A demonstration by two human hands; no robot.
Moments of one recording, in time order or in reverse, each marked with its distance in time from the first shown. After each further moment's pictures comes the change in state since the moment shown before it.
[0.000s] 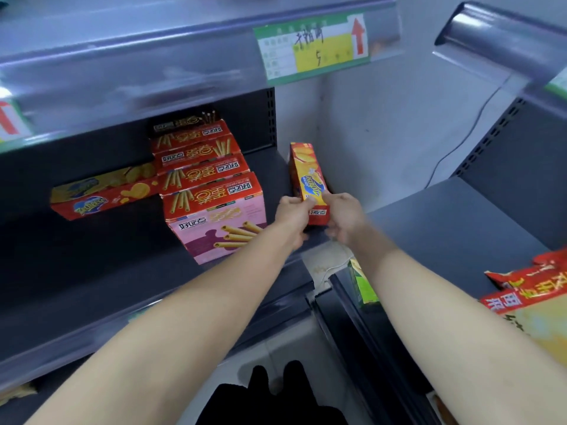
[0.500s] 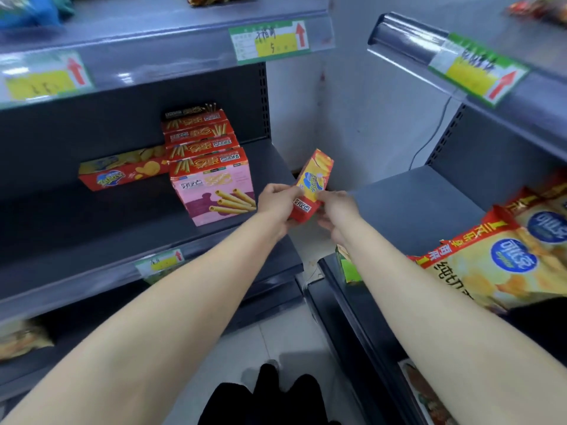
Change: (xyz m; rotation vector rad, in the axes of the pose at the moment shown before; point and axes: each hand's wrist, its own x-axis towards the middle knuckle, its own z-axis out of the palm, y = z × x) left_hand -0.098 -0.029 0.004 -0.067 0.077 0.144; right_hand -0.094 0.015 -0.053 0.027 -0.040 -0.048
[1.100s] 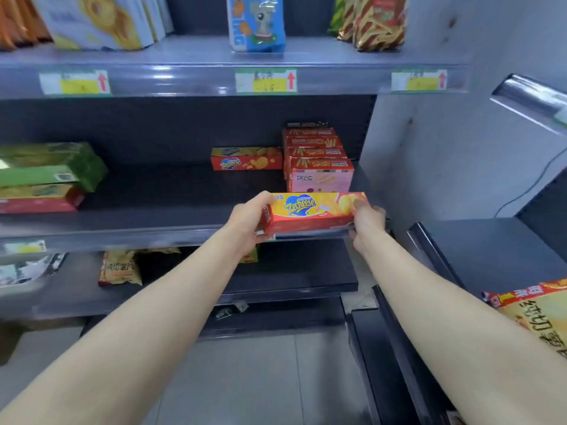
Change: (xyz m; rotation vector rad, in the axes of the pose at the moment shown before) left_hand -0.092 0.003 -0.226 -0.142 0.213 0.050; right_hand -0.078 0.030 0.113 0.026 0.050 -0.067
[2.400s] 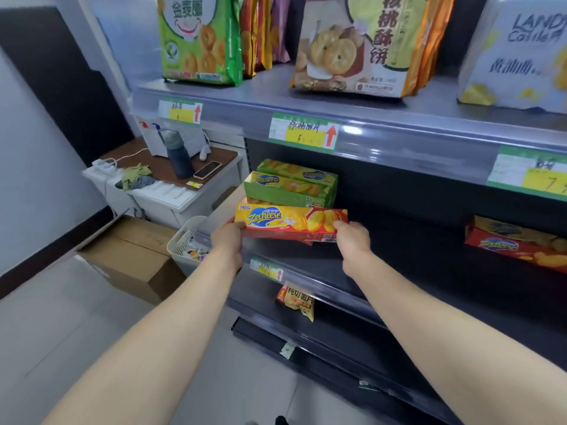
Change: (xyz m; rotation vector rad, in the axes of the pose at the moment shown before) left_hand 0.092 0.098 -0.542 -0.342 0.829 0.167; right_hand -0.222 0.118 0.532 -0.421 -0.616 -0.032
